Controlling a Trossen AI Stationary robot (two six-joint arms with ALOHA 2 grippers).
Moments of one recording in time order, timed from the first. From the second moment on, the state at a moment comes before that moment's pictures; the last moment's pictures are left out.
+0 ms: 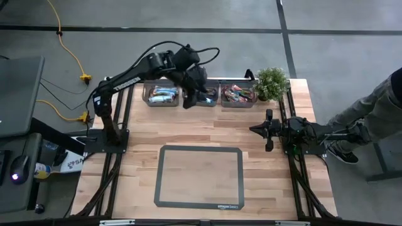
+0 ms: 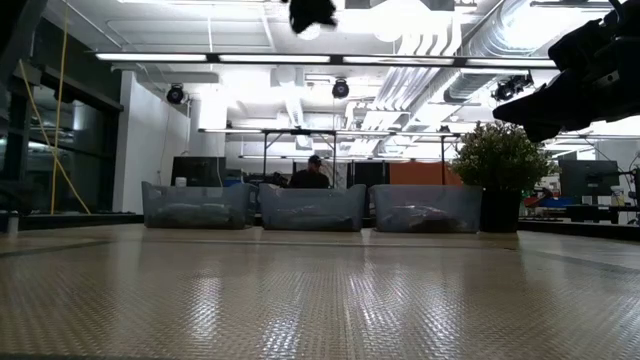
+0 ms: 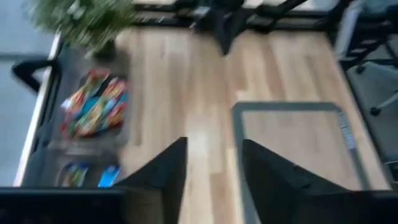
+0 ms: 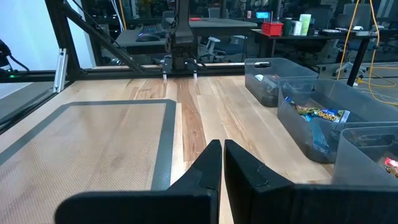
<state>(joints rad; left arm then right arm) 0.35 1.79 2.11 -1.12 0.36 0.25 -0.03 0.15 0.01 0.04 0.06 0.03</state>
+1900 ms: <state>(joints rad) 0.14 0.46 0.87 -0.33 0.25 -0.06 -0.03 0.15 0.01 0.04 0.06 0.03</state>
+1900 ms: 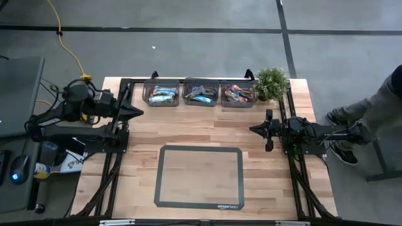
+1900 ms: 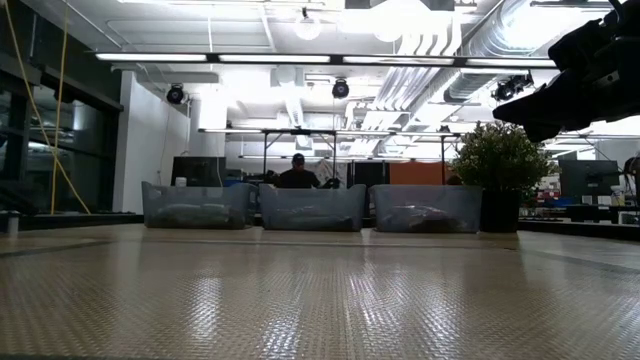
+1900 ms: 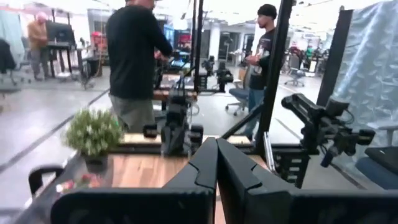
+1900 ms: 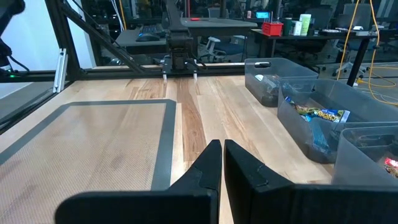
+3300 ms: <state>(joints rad) 0.14 0.01 0.16 0.14 0.31 -0.25 -0.03 0.15 0.01 0.04 0.06 0.03</state>
